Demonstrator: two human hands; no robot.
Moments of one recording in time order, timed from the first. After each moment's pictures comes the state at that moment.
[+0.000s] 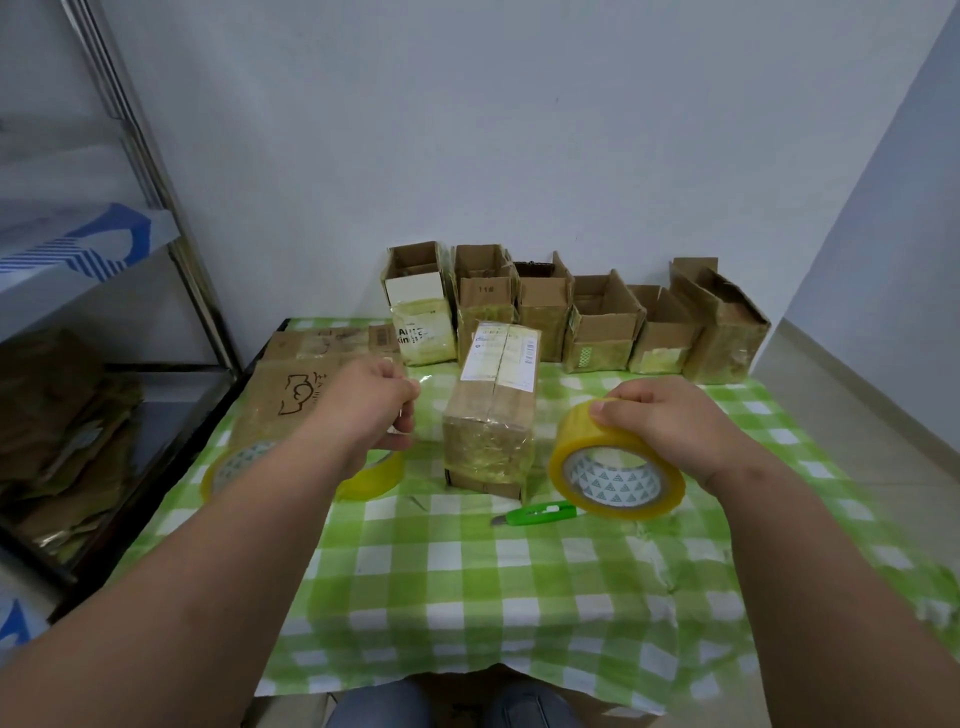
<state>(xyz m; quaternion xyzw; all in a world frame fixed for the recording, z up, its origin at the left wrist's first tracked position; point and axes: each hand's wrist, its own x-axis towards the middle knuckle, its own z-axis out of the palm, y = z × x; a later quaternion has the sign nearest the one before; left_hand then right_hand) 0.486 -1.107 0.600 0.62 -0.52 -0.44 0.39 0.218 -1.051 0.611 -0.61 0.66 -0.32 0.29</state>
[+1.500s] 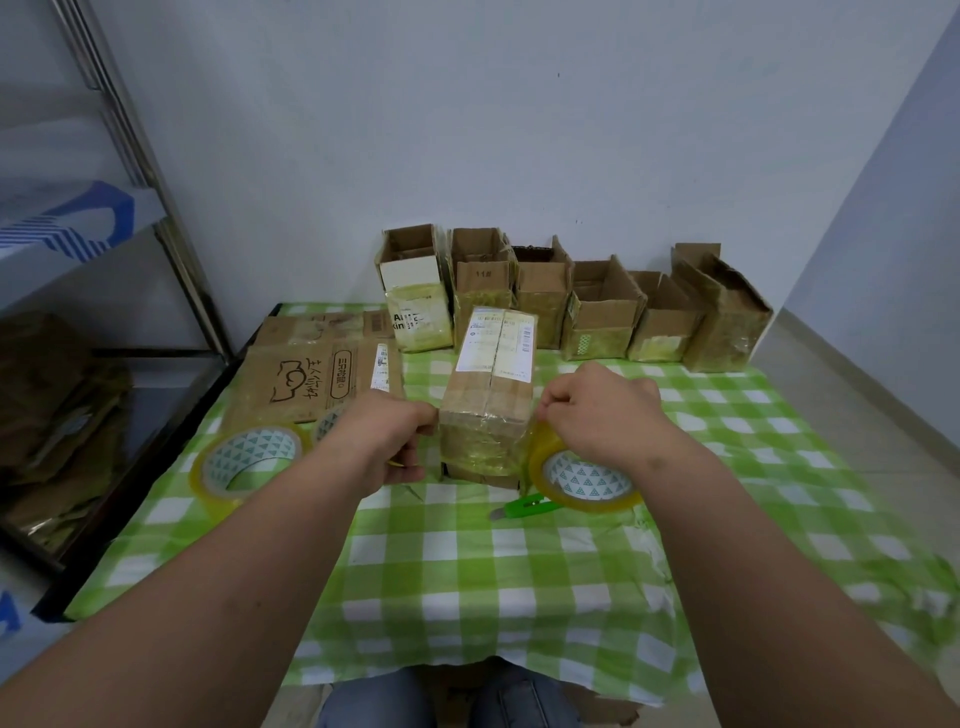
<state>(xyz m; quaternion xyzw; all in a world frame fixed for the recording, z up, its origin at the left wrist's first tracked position) 0.469 -1.105 0.569 0.66 -0.44 -0.52 0.32 0.263 -1.077 0.595 -0.69 0.70 -0.15 0.10</state>
